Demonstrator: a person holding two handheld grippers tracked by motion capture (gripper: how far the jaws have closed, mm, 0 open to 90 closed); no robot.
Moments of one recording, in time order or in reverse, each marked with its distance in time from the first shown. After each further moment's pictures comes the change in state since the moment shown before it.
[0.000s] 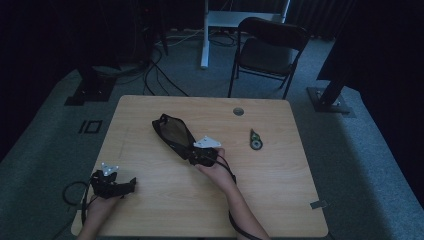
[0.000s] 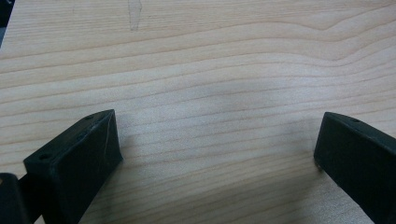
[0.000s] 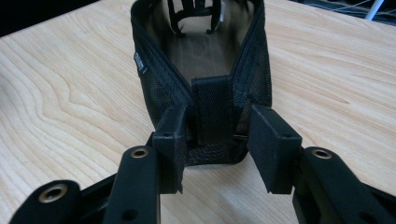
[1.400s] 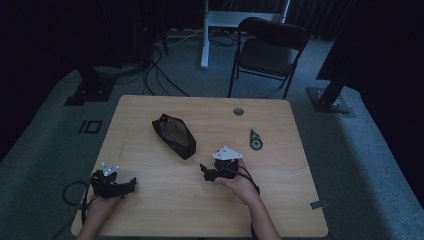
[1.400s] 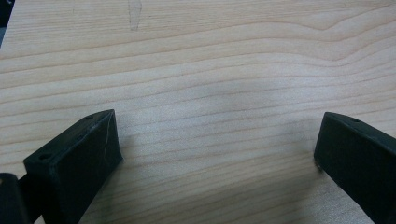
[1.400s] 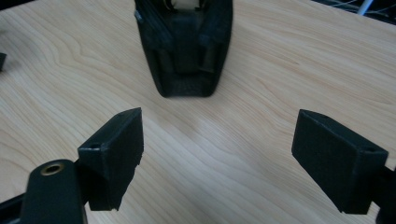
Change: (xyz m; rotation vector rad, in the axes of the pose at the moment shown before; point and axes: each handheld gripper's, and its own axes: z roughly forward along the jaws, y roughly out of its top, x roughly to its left) left arm 0.000 0.000 0.000 0.000 -0.001 0.001; right arm -0.016 -0.024 -0.069 0.026 -0.009 -0.062
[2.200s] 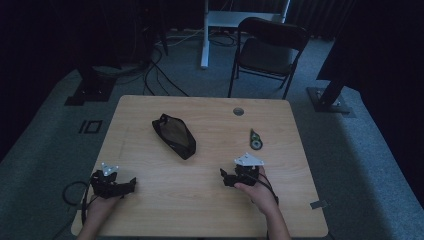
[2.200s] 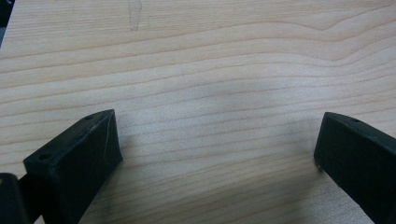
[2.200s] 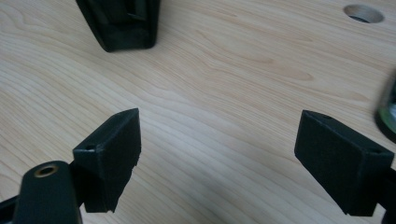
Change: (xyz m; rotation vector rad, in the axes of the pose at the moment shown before) left arm 0.000 0.000 0.000 0.001 0.000 0.000; right arm -0.034 -0.037 -0.040 0.051 -0.111 0.080
